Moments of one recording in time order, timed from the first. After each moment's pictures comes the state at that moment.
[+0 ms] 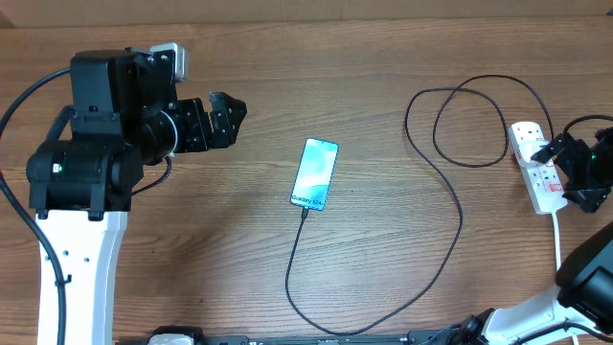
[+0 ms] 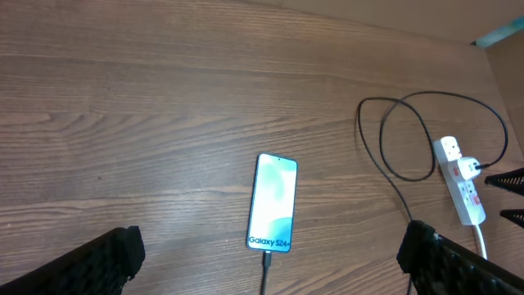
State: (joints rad) left arm -0.07 1.33 1.62 -1.10 0.33 -0.23; right arm -0.67 1.84 1.40 -0.99 -0.25 0.18
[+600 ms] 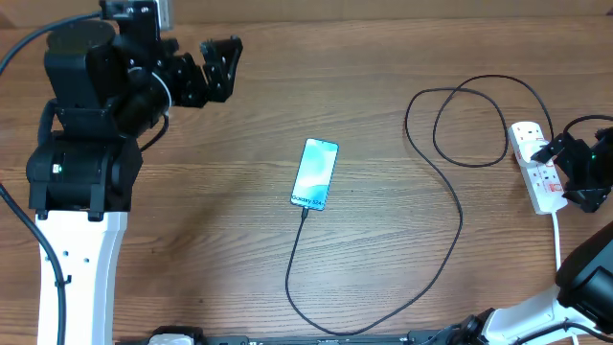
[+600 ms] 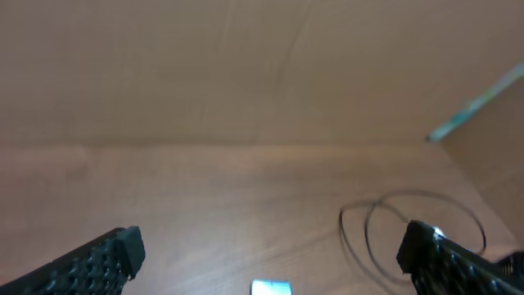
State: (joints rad) left arm -0.07 1.33 1.62 -0.68 0.33 -0.24; right arm -0.67 1.84 1.40 -0.99 -0.25 0.18
